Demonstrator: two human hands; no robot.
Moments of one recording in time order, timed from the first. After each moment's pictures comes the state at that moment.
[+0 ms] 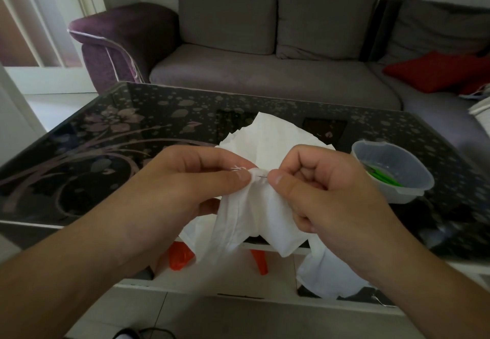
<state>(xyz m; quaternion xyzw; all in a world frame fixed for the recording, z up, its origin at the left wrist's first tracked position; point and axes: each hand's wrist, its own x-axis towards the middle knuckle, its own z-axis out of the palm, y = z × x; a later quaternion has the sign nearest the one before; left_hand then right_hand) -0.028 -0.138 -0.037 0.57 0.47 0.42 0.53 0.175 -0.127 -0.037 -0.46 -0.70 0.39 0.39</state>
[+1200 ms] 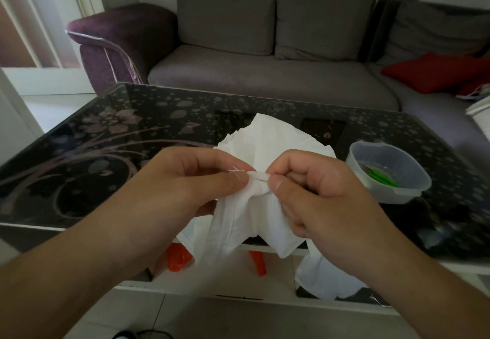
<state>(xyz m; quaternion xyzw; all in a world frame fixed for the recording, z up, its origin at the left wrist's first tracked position) -0.027 -0.140 -0.040 0.56 0.50 0.42 0.51 0.178 -0.127 -0.043 -0.46 -0.71 0.41 0.35</state>
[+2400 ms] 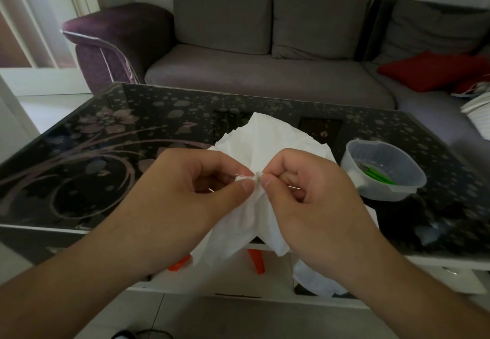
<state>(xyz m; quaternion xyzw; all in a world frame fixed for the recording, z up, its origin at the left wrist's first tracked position) -0.017 -0.149 -0.039 0.67 0.53 0.40 0.34 0.169 -0.131 -0.051 -0.49 -0.75 0.25 0.38</state>
